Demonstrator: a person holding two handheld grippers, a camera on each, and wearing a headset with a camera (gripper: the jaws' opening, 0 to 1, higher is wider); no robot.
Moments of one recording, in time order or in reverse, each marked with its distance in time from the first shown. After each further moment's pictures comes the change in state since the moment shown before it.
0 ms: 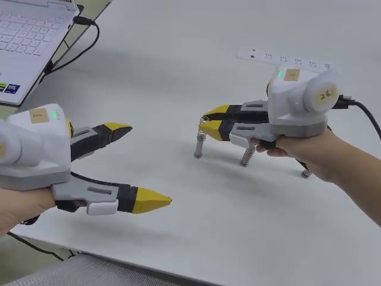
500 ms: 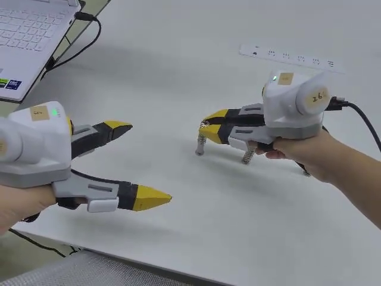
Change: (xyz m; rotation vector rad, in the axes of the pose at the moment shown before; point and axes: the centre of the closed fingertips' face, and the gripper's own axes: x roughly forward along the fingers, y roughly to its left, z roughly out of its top) left arm -0.001 0.002 -0.004 -0.004 0.006 0.006; right arm 0.010 0.001 -0.016 0.009 0.041 0.012
